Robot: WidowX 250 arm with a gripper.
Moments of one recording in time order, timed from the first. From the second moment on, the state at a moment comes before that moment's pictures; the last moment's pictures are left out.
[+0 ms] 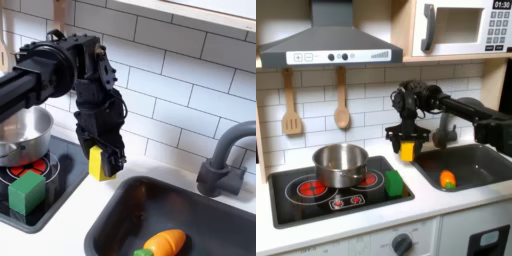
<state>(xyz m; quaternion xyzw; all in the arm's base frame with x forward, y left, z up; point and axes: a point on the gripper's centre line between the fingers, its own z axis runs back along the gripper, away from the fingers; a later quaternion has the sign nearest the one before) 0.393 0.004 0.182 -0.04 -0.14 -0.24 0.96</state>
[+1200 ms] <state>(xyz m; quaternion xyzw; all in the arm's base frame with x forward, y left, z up) 0.361 0.082 0.241 0.05 -0.19 -0.12 0.97</state>
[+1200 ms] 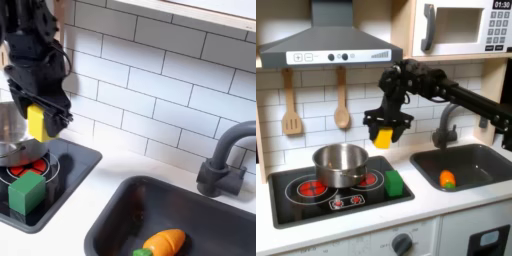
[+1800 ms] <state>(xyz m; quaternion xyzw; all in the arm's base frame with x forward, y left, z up) 0.369 0.124 0.241 0.11 -0.21 -0.07 0.97</state>
